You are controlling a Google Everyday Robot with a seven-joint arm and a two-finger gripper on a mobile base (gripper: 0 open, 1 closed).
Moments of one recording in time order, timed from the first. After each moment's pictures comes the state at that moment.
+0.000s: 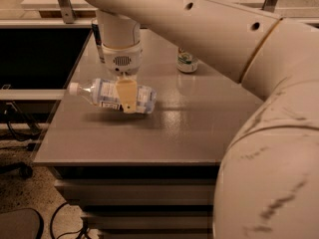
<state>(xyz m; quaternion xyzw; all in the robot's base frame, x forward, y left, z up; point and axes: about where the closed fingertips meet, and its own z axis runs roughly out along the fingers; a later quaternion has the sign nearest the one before) 0.540 0.068 0.856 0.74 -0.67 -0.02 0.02</state>
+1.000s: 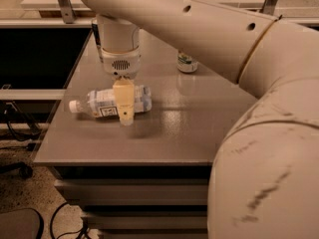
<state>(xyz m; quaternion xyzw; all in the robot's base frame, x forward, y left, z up) 0.536 0.073 0.844 0.74 -0.67 -0.04 0.03</state>
